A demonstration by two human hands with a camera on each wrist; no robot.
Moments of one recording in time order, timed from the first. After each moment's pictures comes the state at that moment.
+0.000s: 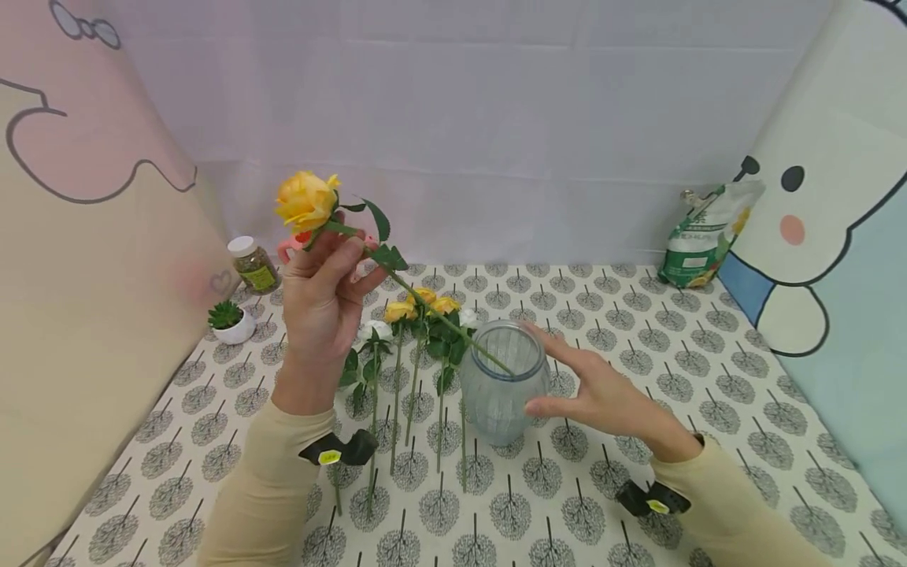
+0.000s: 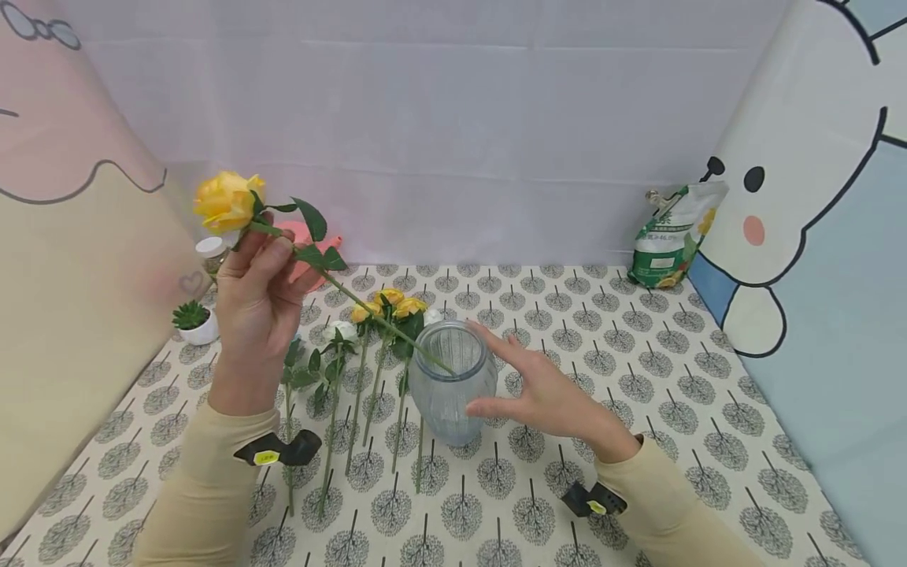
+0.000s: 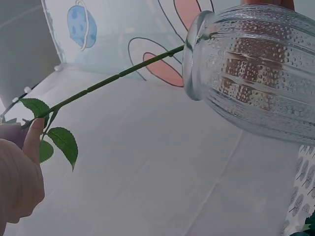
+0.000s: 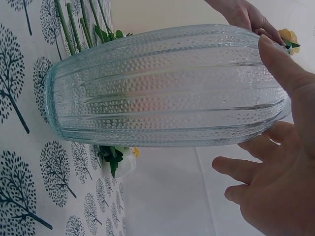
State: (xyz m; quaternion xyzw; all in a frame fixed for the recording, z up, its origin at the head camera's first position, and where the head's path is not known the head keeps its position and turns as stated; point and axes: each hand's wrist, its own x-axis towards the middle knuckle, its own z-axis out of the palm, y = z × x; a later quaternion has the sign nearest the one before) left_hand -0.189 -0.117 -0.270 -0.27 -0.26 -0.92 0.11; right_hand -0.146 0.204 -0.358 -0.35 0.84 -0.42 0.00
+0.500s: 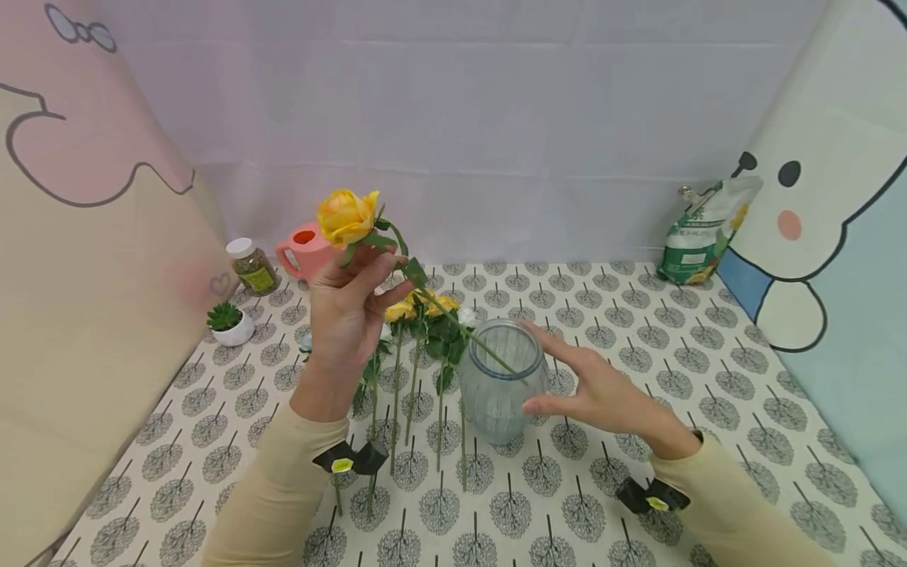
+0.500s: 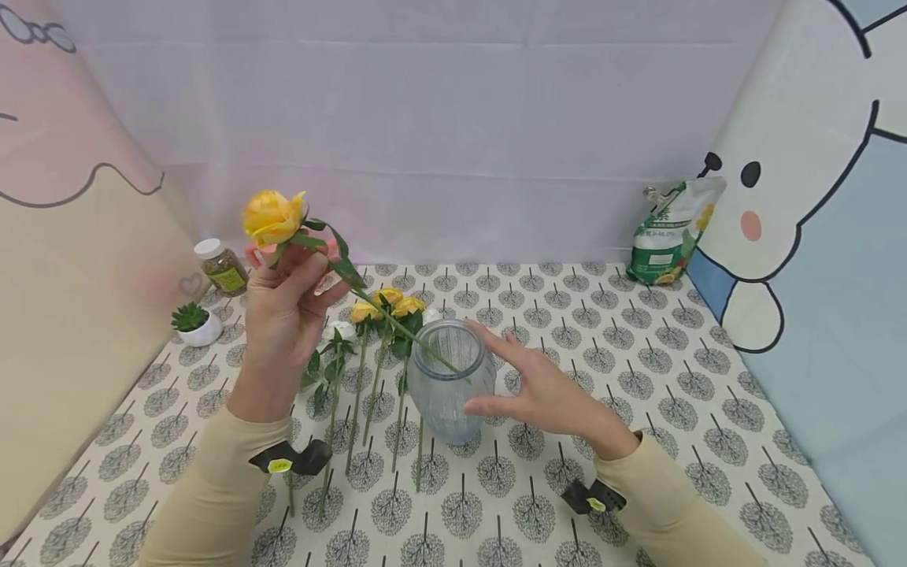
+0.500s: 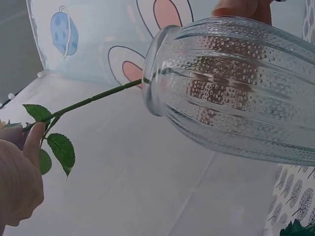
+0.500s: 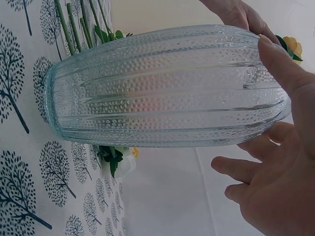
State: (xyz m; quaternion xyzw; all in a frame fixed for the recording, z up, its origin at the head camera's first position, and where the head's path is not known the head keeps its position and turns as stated) left_hand -0.185 -0.099 -0.284 -0.26 -0.36 -0.89 0.10; right_hand -0.145 0.203 -0.359 -0.35 0.84 -0.42 0.00
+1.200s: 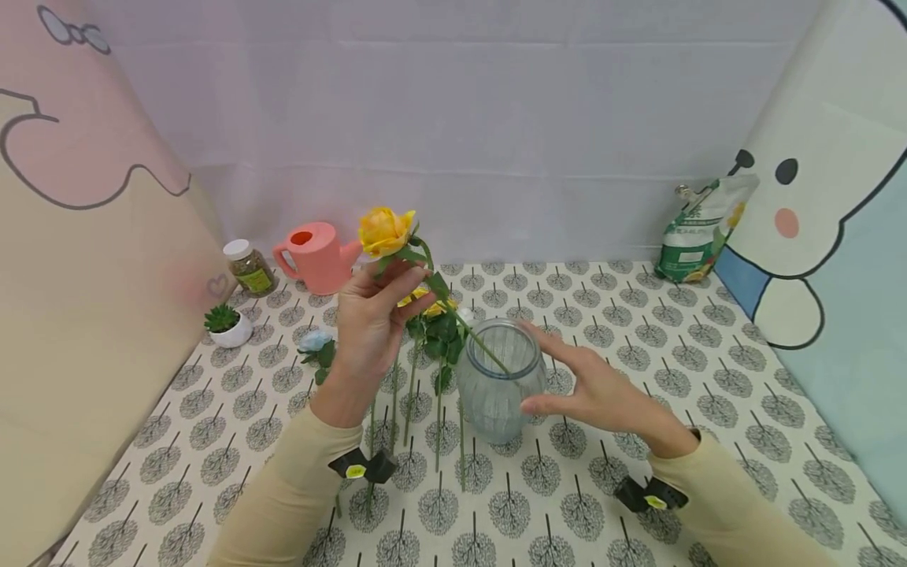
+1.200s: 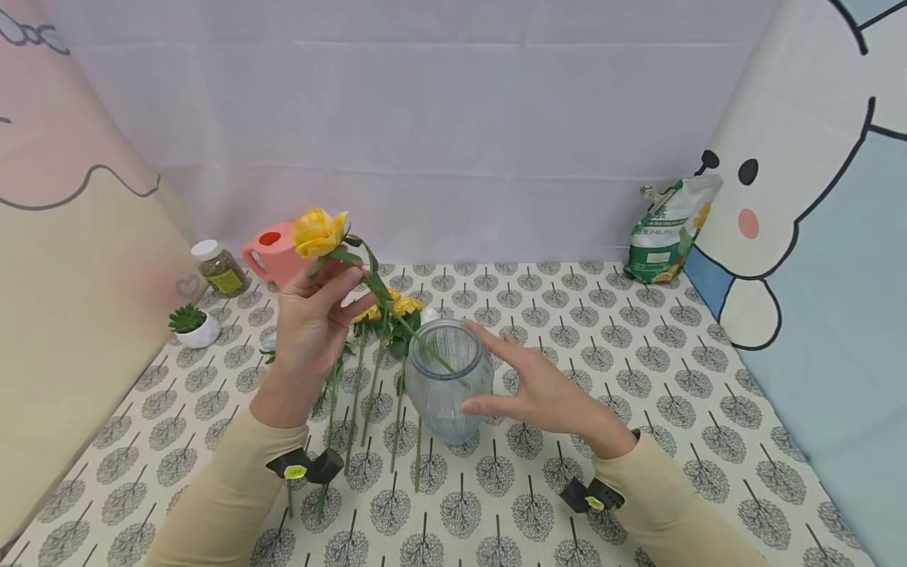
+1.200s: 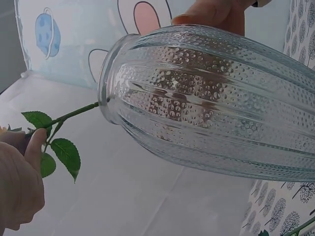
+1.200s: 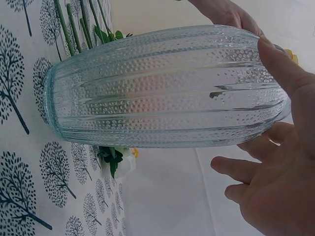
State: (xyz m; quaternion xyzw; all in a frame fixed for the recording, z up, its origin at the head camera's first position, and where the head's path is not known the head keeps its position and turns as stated) left_hand -0.187 -0.078 -0.300 -0.20 -0.40 -0.89 0.08; right_hand -0.143 0.203 -0.357 -0.34 0.84 -0.41 0.00
